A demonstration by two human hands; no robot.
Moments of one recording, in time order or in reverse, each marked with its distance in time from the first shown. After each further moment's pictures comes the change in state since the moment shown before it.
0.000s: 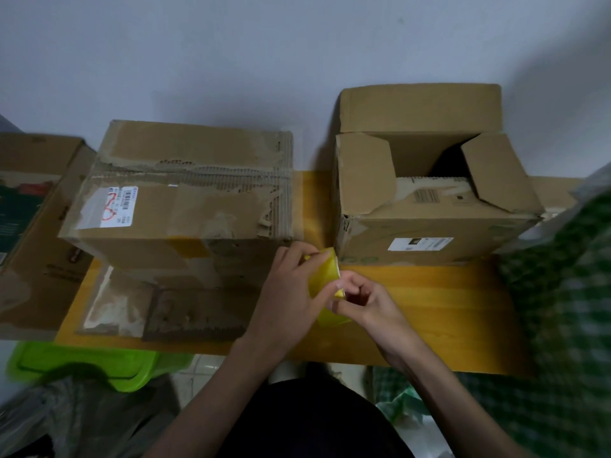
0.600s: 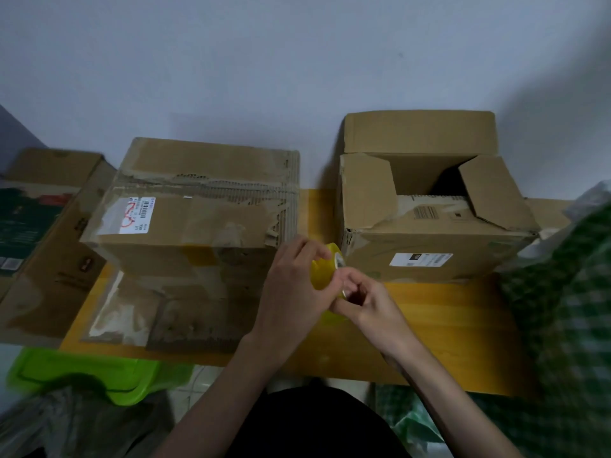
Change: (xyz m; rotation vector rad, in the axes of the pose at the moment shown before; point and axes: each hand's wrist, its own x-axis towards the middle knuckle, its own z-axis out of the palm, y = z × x) left_hand 0.008 0.024 -0.015 0.006 0.184 -0.037; right_hand -0.007 -0.035 0.016 -0.135 -0.004 -0.144
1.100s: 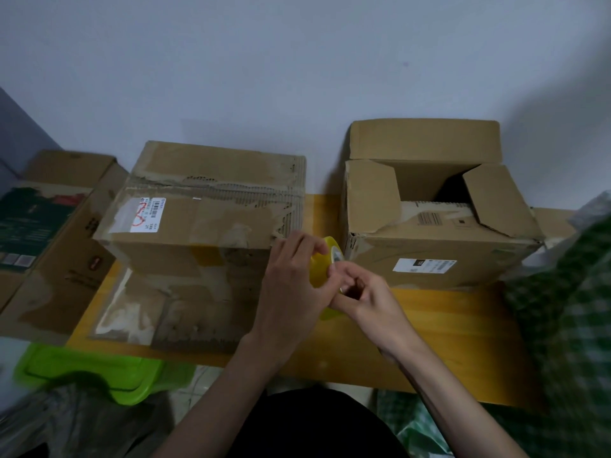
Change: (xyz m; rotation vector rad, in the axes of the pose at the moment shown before) left_hand -0.002 0.006 -0.011 0.071 0.108 0.058; right_hand 0.001 -0.021 0.007 -0.044 -0.050 -0.058
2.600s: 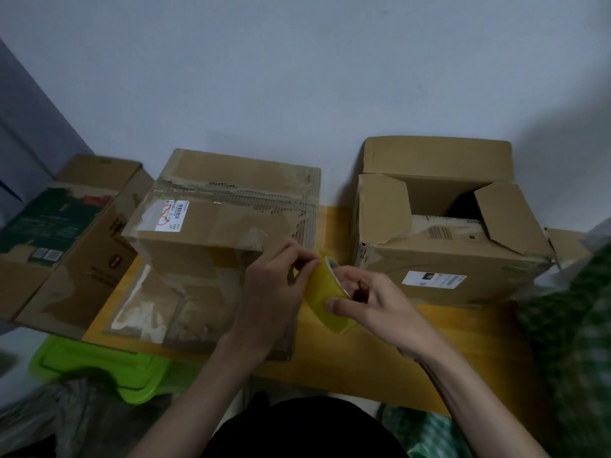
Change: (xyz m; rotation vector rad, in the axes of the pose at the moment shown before) left_hand -0.006 -0.014 -0.040 -0.140 0.093 0.034; right_hand -0.005 -0.032 -0.008 -0.207 -0.217 0.052
